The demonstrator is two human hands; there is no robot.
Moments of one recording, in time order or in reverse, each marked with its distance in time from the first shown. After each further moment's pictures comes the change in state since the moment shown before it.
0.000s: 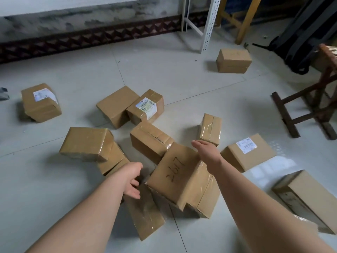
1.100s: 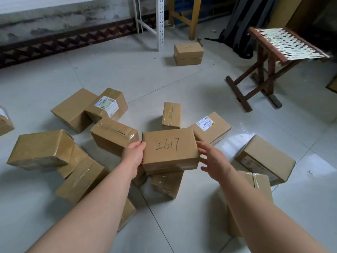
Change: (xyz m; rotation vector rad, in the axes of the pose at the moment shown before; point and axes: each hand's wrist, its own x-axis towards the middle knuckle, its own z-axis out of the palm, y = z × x) left_hand 0.015 -0.007 0.132 -0.176 0.054 0.615; right_hand -0.045 0.114 -0.111 0.415 0.105 0.160
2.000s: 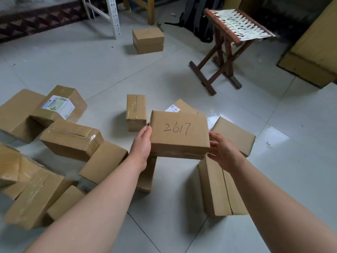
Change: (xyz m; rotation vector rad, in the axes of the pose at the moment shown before) left_hand -0.017 -0.005 0.112 0.039 -0.342 0.151; right_hand -0.024 0.002 -0.109 0.114 0.208 -0.090
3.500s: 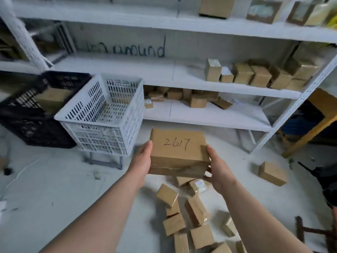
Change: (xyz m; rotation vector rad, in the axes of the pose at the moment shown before) left_hand -0.465 0.536 -0.381 -0.327 0.848 -0.086; right_hand -0.519 -0.462 0.410 -0.440 -0.713 -0.093
